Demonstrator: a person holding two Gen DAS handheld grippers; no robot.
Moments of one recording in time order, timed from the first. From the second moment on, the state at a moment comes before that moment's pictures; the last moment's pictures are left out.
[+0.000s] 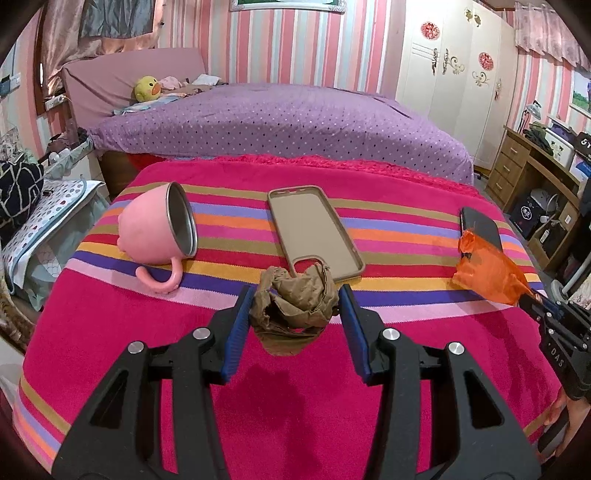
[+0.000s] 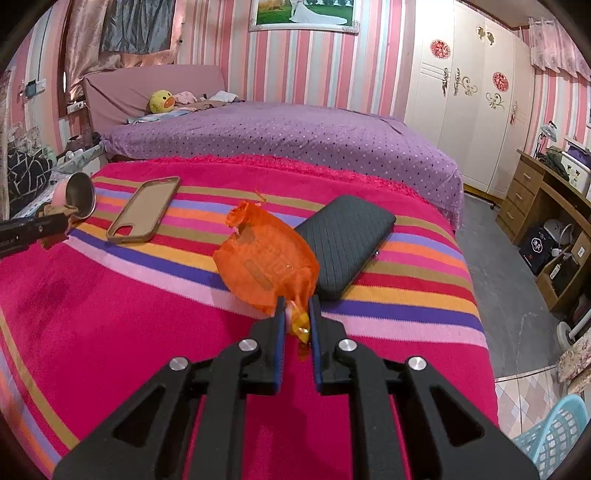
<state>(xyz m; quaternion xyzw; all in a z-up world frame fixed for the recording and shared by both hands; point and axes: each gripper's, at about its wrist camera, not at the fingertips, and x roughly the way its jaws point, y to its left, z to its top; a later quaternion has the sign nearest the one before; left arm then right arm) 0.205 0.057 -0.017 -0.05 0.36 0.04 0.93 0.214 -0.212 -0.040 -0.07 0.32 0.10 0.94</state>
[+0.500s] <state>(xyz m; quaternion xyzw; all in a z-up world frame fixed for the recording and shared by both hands) 0.192 0.004 -0.027 0.01 0.35 0.04 0.94 0.190 -0.247 -0.042 -0.04 0.33 0.09 0.94</state>
